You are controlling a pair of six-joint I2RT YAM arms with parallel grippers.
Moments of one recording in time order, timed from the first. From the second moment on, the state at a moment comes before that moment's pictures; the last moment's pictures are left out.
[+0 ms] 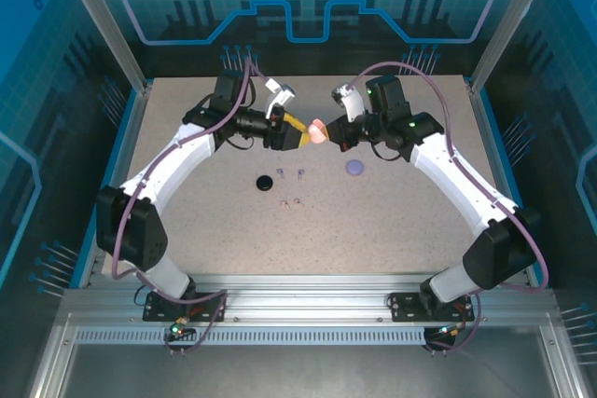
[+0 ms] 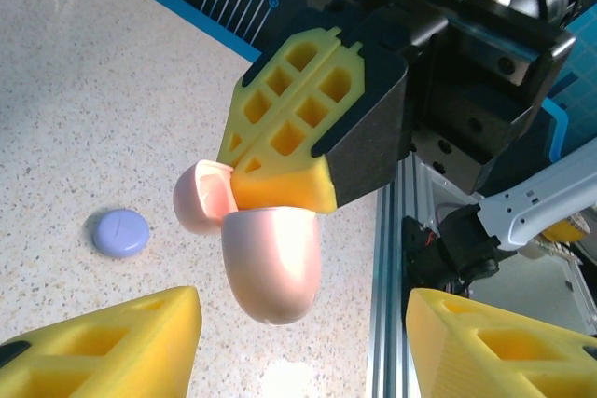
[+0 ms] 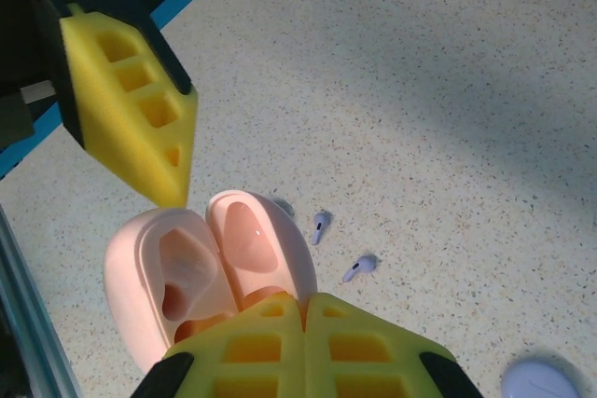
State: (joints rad) left arm -0.32 1.65 1.47 -0.51 1.06 0.06; right arm 0.44 1.51 1.44 -0.62 -0.43 0.02
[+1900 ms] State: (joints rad) left arm -0.31 1.72 1.50 -0.57 1.16 0.08; right arm 0.46 1.56 1.52 -0.66 -0.40 0.03
